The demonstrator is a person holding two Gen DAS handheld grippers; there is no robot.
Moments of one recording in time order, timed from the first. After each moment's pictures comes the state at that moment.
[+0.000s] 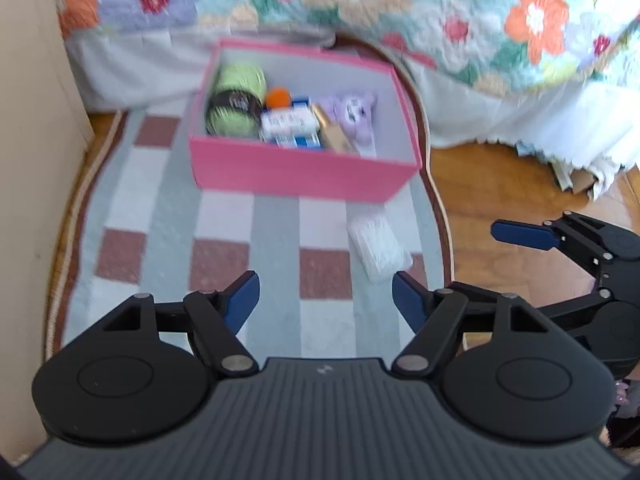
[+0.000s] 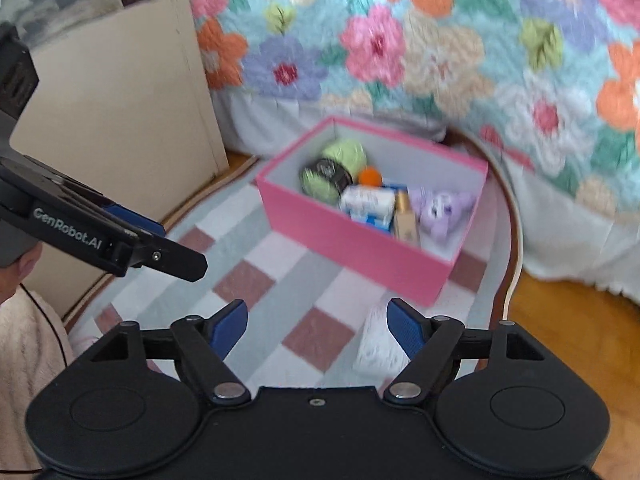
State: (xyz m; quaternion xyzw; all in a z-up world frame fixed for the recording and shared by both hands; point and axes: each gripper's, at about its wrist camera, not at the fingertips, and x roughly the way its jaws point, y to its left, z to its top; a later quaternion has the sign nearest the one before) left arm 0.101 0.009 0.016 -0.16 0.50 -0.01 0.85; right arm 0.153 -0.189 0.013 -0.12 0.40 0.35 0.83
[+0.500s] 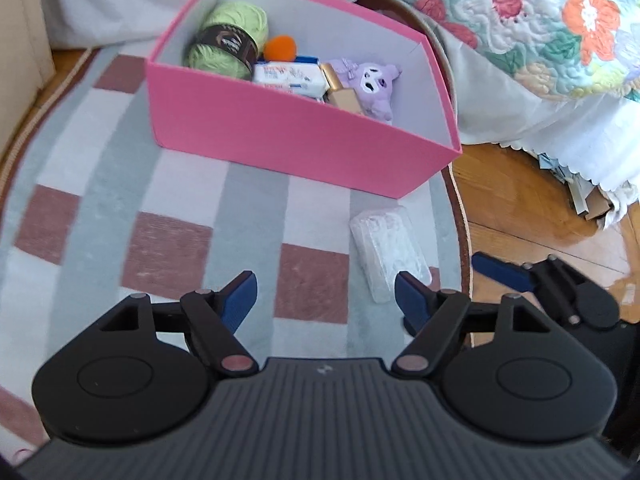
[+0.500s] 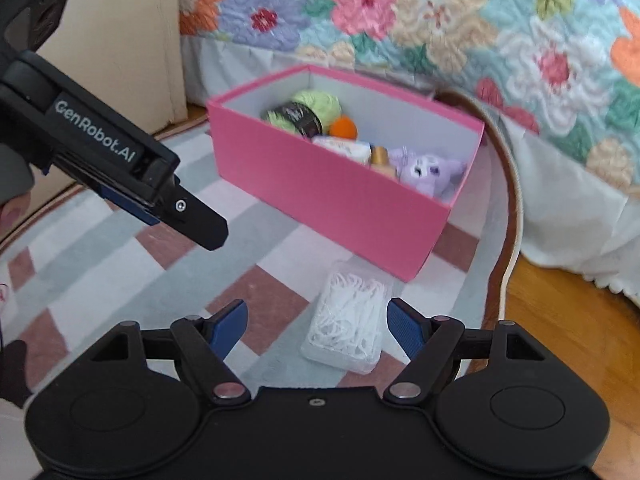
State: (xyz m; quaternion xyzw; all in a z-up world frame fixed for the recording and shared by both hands) left arm 0.146 -0.004 -0.087 -0.22 0.49 -0.01 0.84; right arm 0.172 -0.187 -0.102 -0.18 0.37 0.32 0.85
